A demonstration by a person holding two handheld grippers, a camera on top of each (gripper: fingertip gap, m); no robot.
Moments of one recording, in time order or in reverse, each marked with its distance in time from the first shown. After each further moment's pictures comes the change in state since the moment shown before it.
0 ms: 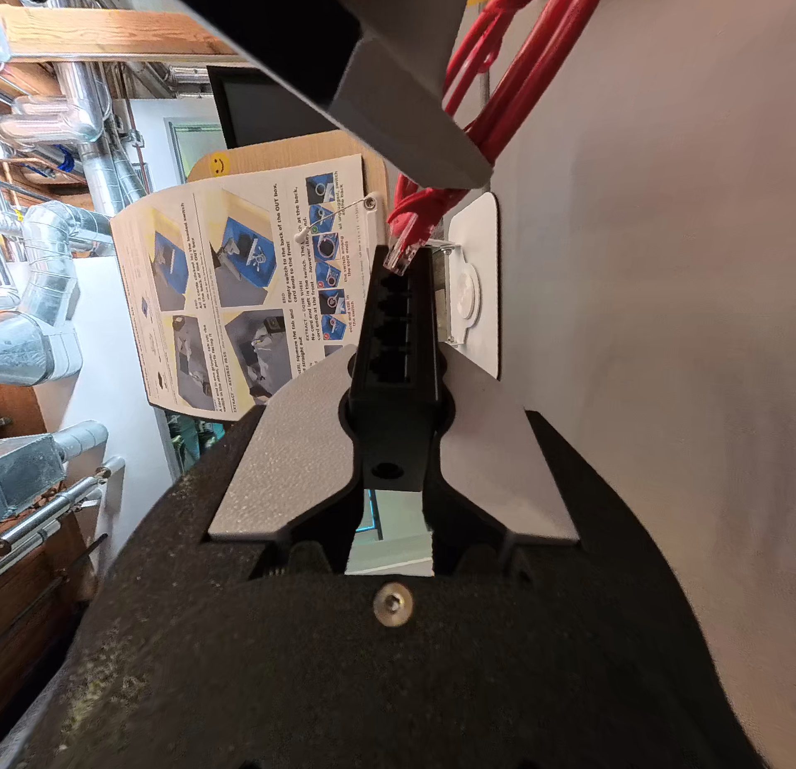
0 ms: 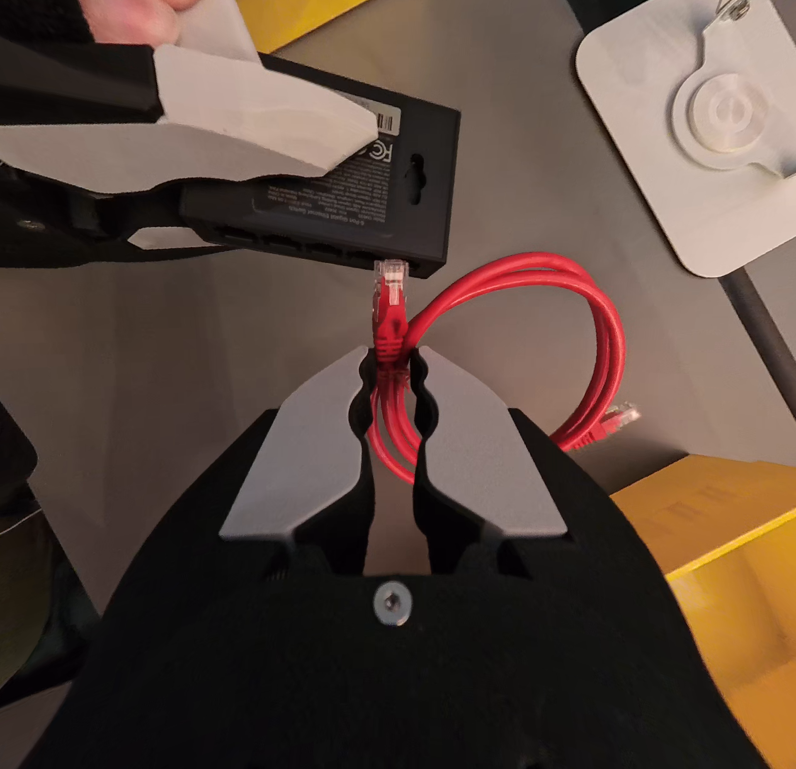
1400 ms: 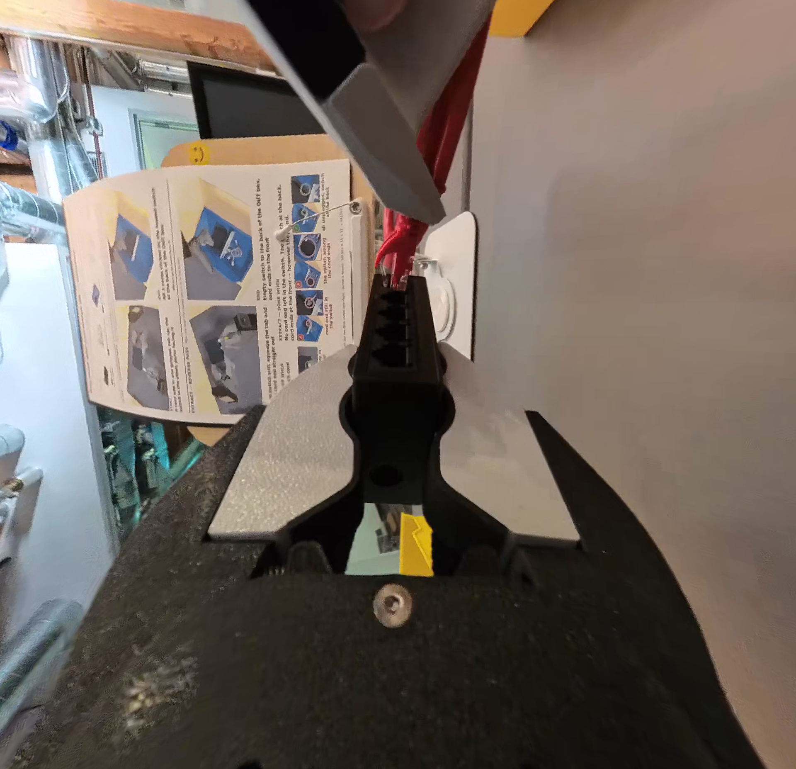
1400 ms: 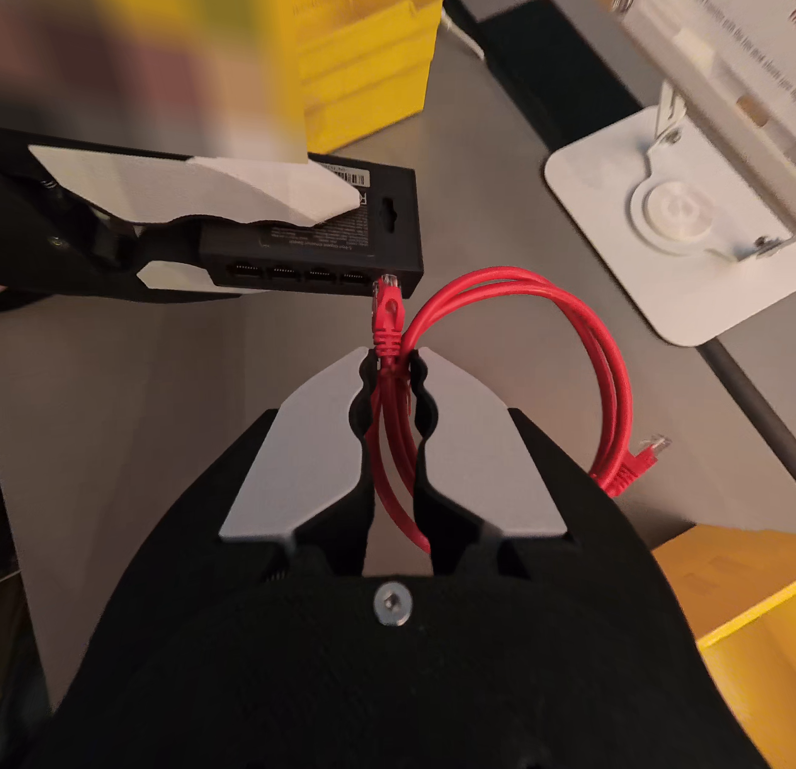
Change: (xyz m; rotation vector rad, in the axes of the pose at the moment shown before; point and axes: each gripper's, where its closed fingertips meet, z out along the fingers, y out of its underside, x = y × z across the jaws) left arm 0.001 0.005 -0.003 0.054 0.068 -0.111; right arm 0.007 -0.024 -0.002 0.205 -0.029 0.001
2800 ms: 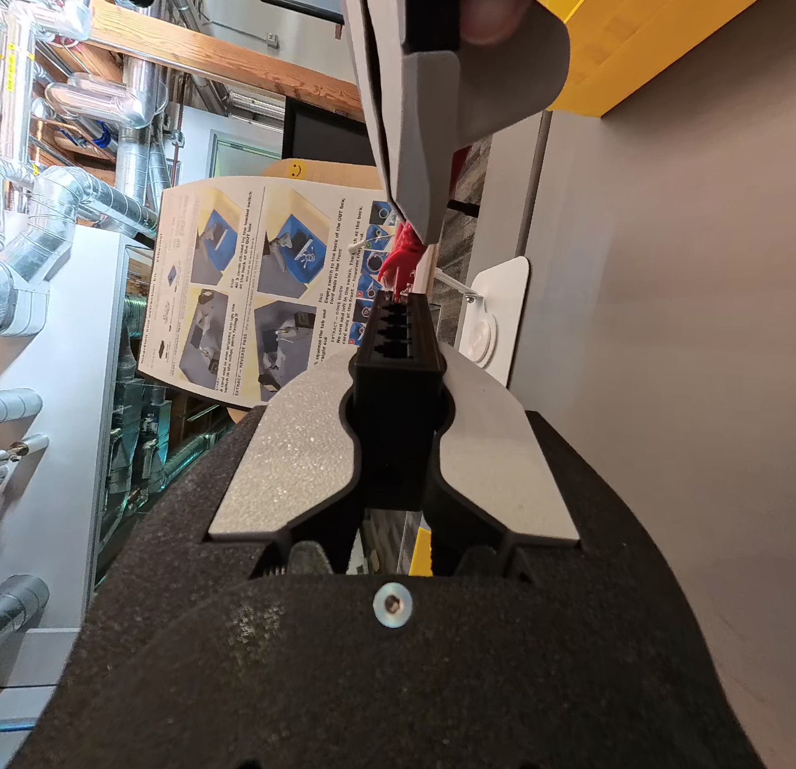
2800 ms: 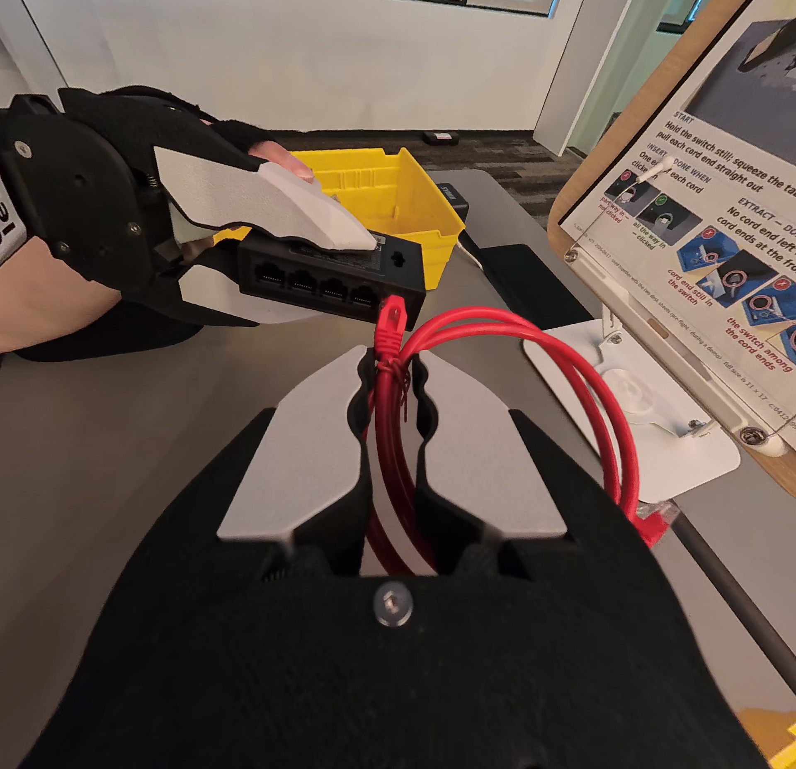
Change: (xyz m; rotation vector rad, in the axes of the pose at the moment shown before) left arm -0.040 -0.002 -0.024 0.105 -0.123 -0.127; right arm -0.013 -0.049 -0.030 0.427 -0.050 -0.184
